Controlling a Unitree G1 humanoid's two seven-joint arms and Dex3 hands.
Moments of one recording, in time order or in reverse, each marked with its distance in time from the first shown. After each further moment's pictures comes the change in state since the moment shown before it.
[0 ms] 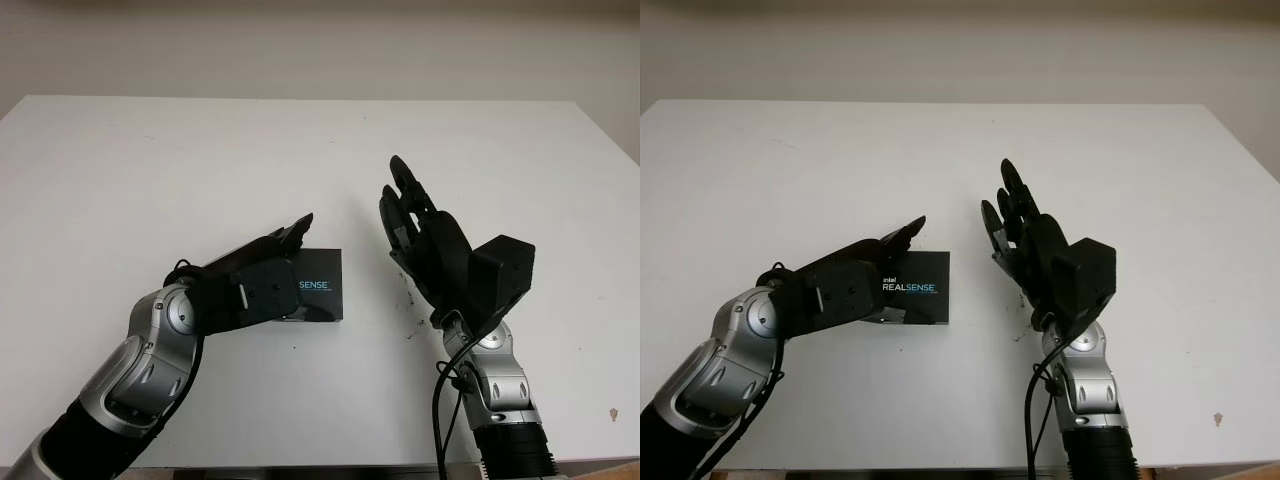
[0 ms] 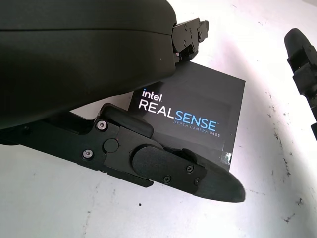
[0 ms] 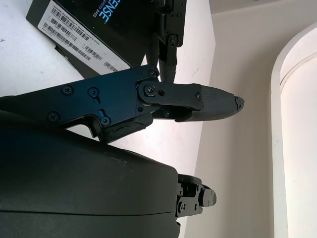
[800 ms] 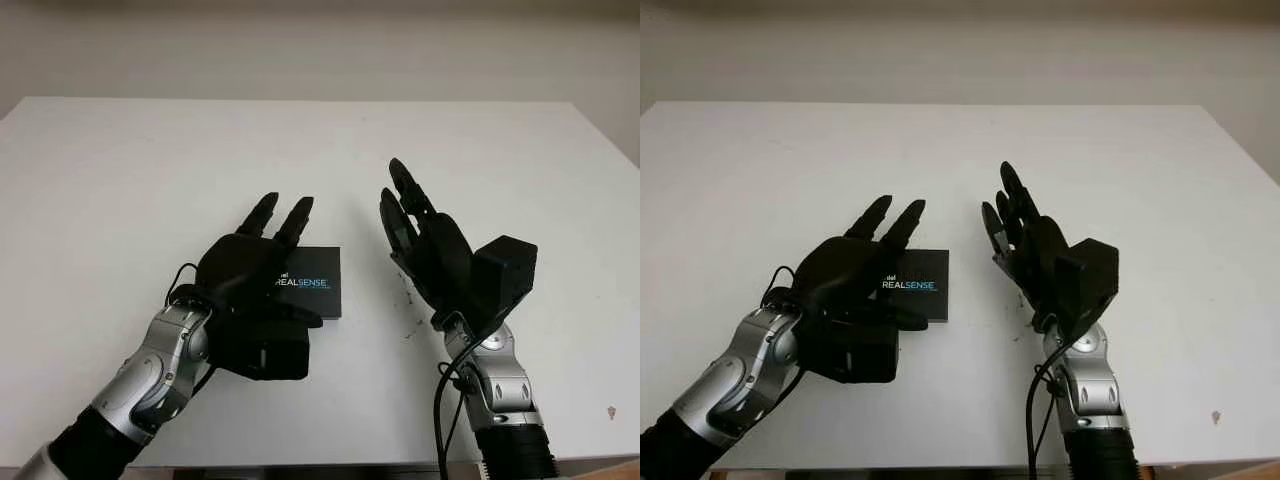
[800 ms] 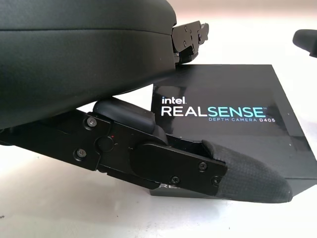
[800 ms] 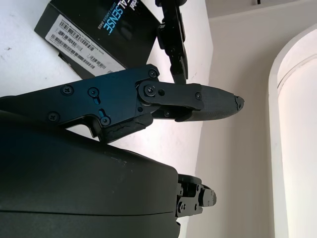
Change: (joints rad) left arm 0.042 0.004 -0.057 0.215 0.406 -0.332 0.292; right arm 0.011 -0.002 -0.003 -0.014 0.021 0.021 0.018
